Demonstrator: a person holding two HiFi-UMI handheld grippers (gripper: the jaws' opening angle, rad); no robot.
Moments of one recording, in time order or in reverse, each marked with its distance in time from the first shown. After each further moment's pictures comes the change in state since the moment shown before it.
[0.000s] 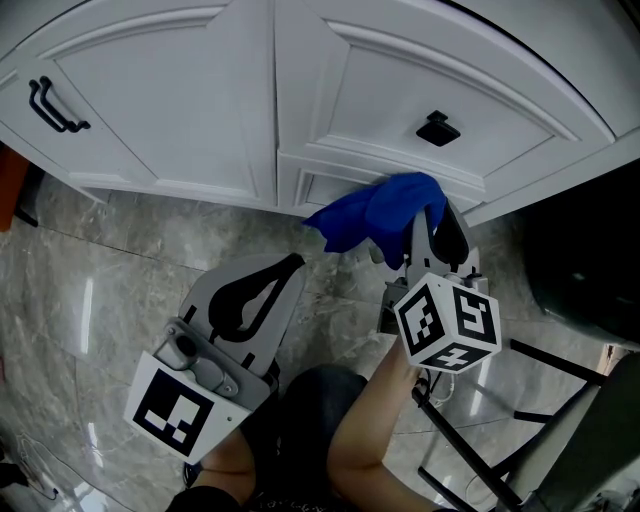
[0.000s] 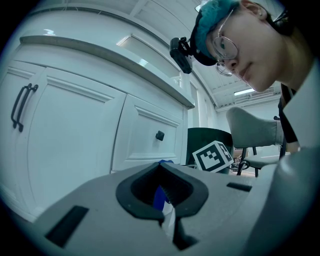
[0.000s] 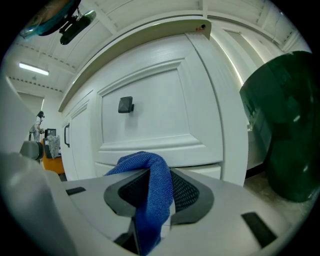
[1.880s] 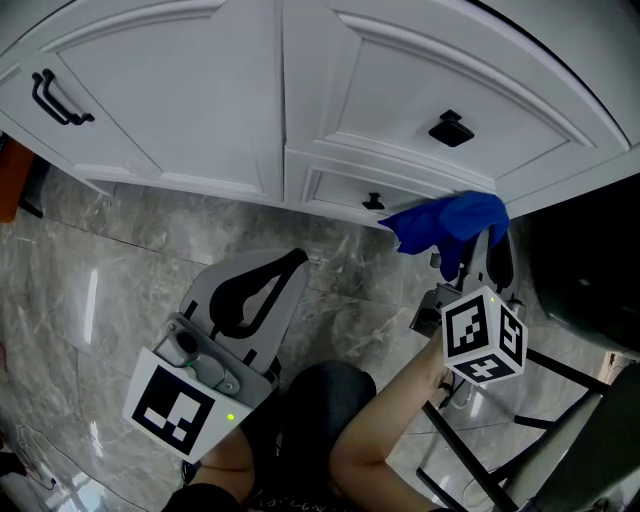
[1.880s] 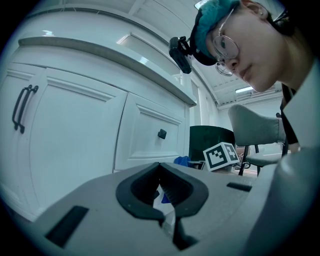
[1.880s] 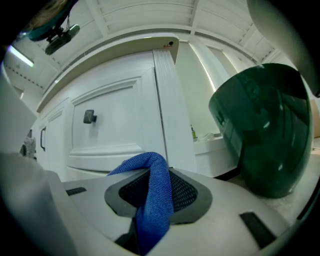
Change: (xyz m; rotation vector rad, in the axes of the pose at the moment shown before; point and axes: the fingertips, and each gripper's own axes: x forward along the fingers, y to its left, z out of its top) left arm 0.003 0.005 -0.003 0.009 0.018 0.021; right arm -0.029 -0.083 0.009 0.048 -0.101 -0.243
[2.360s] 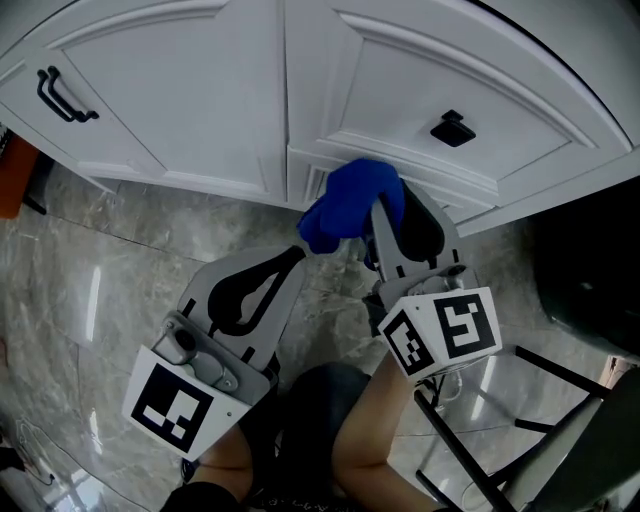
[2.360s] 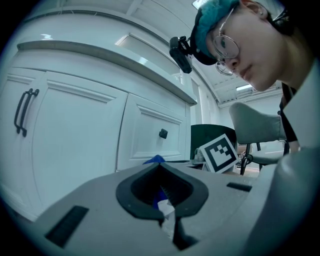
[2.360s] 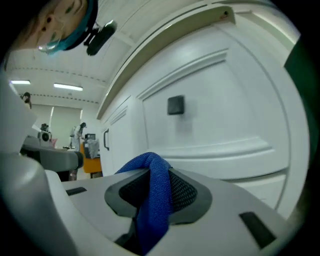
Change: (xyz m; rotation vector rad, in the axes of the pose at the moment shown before) left arm -0.002 0.002 0.000 0.019 0.009 0.022; right arm -0.010 0.172 -0.006 -0.100 0.054 0.658
